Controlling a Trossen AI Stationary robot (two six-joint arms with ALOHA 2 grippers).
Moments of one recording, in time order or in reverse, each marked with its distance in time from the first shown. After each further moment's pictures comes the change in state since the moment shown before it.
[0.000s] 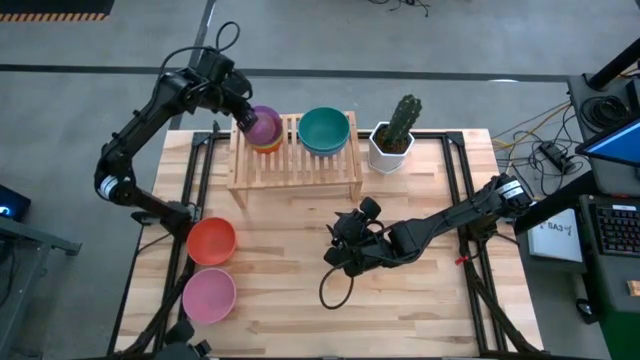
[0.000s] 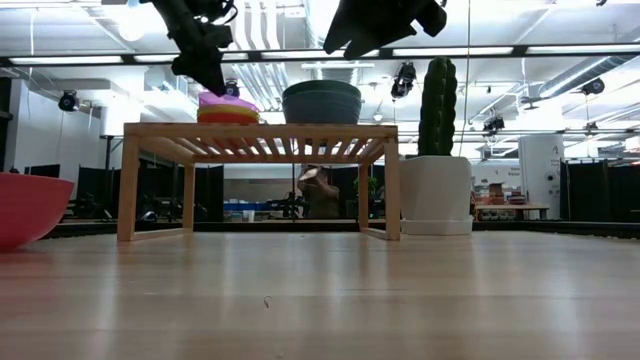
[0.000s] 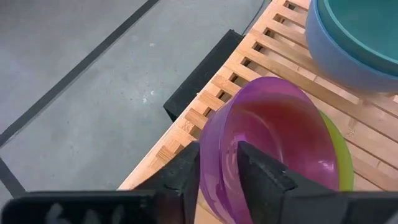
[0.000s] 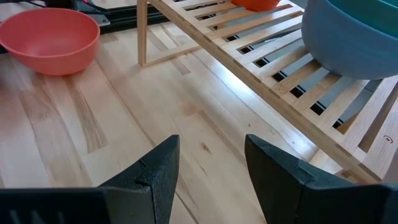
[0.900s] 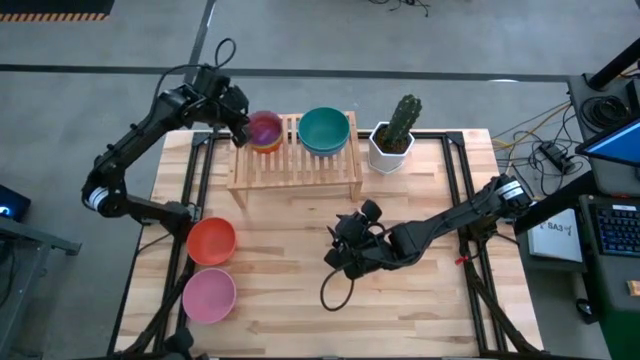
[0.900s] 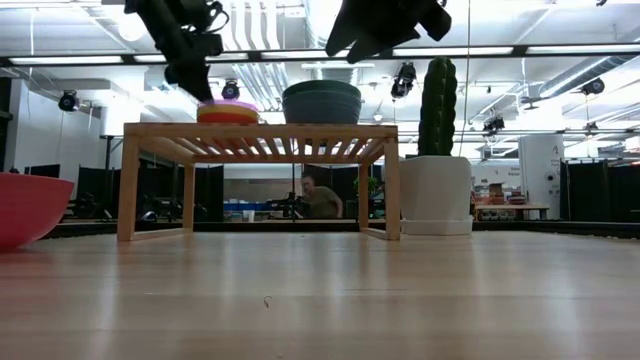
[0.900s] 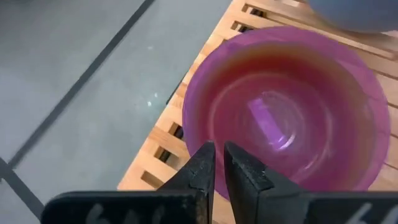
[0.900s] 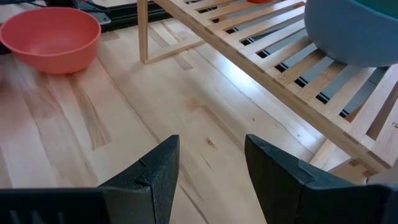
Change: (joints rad) left arm 0.006 -0.128 -0.244 0.121 0.001 0.132; right arm 0.007 0.003 -0.014 0.000 0.001 0.050
